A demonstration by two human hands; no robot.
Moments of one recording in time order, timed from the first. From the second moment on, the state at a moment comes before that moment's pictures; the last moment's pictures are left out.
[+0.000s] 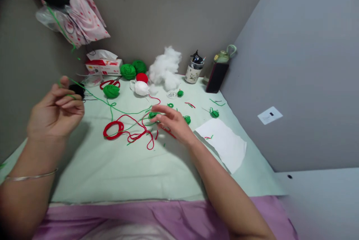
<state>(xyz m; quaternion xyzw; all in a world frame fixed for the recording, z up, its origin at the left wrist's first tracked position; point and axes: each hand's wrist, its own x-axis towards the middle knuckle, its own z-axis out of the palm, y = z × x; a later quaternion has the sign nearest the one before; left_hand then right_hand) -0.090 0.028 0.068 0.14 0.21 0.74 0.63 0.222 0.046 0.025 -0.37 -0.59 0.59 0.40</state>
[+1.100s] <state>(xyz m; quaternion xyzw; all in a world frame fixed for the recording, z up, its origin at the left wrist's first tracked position) -0.016 0.016 0.006 0.27 0.40 0.53 0.70 0.258 0.048 0.032 -0.63 -0.75 0.15 0.09</state>
